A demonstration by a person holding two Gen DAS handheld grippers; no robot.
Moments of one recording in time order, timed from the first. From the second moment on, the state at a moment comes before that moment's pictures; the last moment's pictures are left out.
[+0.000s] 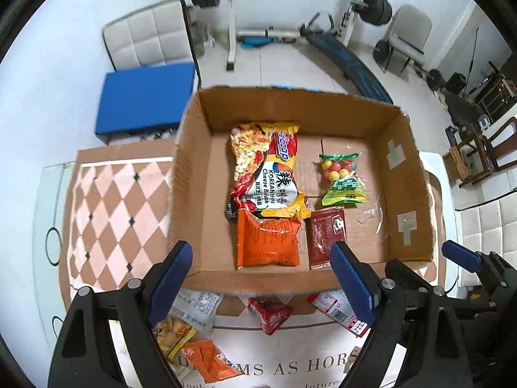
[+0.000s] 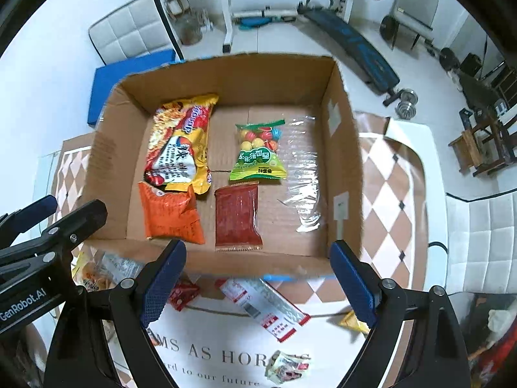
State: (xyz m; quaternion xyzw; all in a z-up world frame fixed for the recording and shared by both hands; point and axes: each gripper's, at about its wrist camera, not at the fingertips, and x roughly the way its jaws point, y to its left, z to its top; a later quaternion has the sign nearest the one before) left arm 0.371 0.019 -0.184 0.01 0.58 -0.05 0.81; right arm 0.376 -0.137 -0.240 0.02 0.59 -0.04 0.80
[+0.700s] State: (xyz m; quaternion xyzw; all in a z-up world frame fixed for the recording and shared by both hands) left arm 0.250 0.027 -0.140 0.00 0.53 -0.03 0.85; right arm 0.250 -0.131 -0.190 0.04 0.54 -0.03 0.84
